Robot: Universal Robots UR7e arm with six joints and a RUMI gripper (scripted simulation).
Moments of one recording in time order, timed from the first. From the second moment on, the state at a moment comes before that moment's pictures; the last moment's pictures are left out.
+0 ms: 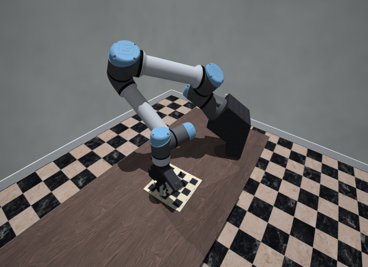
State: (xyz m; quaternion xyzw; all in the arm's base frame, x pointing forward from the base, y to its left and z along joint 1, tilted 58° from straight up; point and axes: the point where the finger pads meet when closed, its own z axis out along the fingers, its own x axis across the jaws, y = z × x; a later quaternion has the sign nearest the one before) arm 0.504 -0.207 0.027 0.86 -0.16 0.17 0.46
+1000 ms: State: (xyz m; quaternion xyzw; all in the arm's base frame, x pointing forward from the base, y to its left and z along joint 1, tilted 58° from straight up) arm 0.504 -0.207 0.027 0.86 -0.16 0.17 0.46
